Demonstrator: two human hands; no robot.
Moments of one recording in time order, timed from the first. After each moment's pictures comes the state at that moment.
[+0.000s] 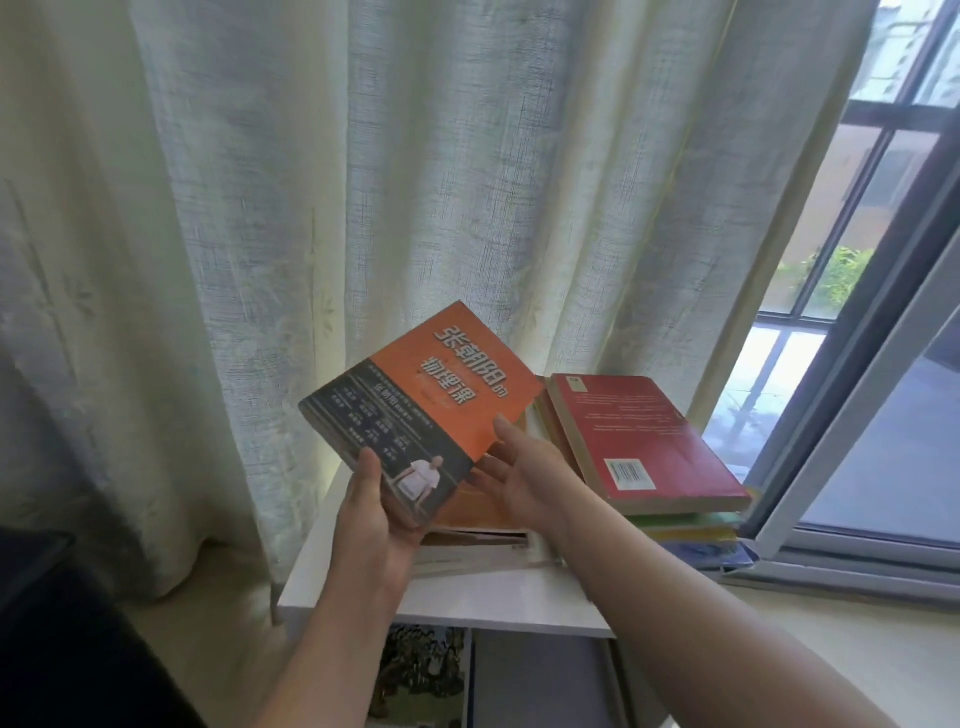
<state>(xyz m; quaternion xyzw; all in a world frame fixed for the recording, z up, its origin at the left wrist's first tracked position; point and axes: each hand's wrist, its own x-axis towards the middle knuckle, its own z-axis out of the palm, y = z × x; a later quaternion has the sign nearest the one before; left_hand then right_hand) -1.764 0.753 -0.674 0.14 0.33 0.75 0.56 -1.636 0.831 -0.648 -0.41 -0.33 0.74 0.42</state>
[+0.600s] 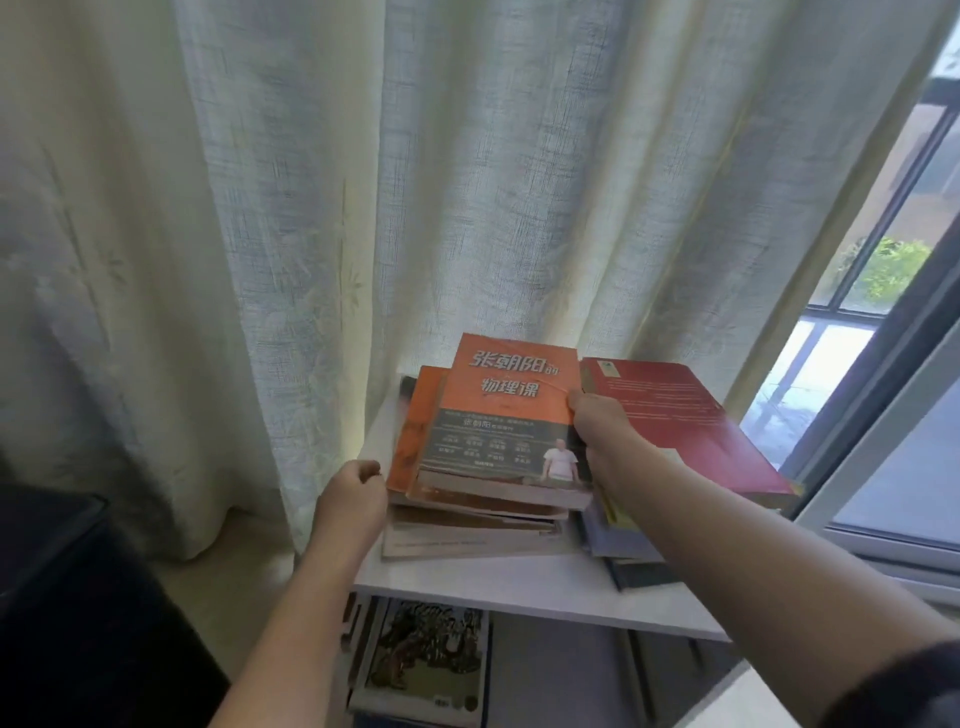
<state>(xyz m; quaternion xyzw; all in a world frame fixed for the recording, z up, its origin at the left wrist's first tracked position) -1.821 0.757 -0.701 0.36 0.77 0.43 0.31 -1.615 0.876 -0.640 -0.60 -0.40 0.54 0.43</state>
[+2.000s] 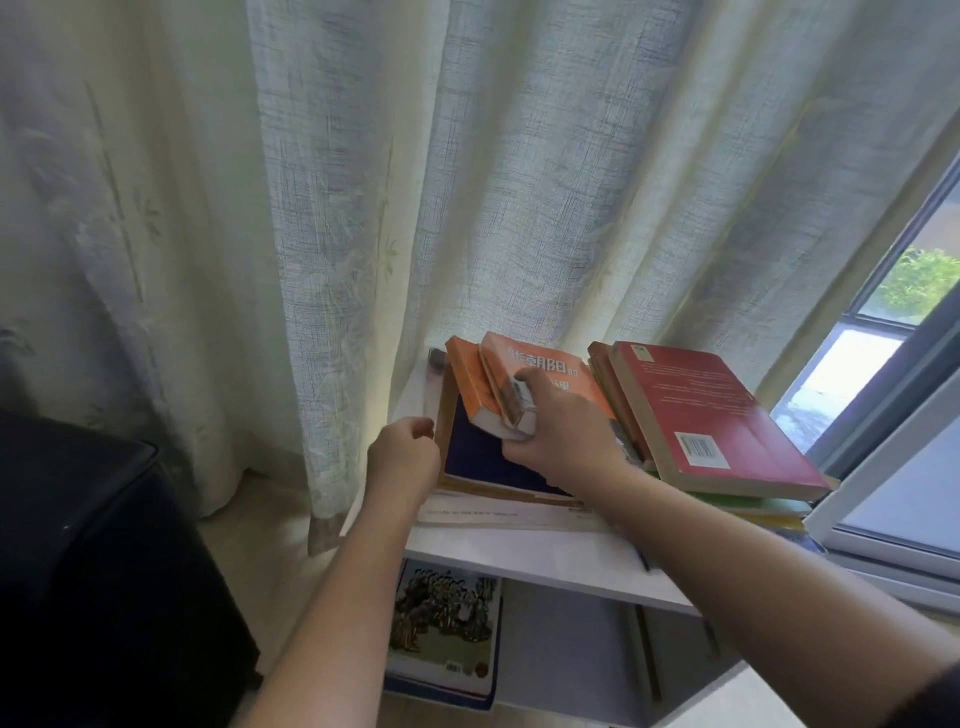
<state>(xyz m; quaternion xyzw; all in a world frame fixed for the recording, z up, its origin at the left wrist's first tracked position) -1.811 0.755 -0.686 0.36 0.73 0.48 0.33 -1.656 0.826 -0.657 -0.48 -0.86 0.02 0.19</state>
